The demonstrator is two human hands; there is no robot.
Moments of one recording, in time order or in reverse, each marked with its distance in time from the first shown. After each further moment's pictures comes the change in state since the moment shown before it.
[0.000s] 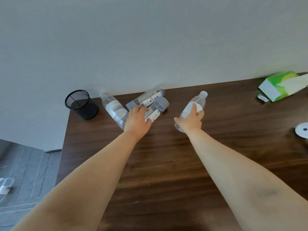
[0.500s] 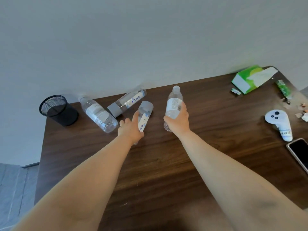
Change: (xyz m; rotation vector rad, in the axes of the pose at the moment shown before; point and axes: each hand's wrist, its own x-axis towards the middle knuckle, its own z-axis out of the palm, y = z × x) left_hand 0.000 0.018 0.033 0.214 -0.306 -0.101; right_hand -0.018 0.024 -0.018 0.393 0.043 -0.127
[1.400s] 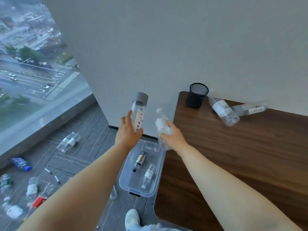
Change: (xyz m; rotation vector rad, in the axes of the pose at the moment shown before) left_hand -0.257 -0.419 -0.009 -0.625 0.583 -0.364; right_hand -0.322 -0.073 0.331 -0.176 -0.701 -0.297
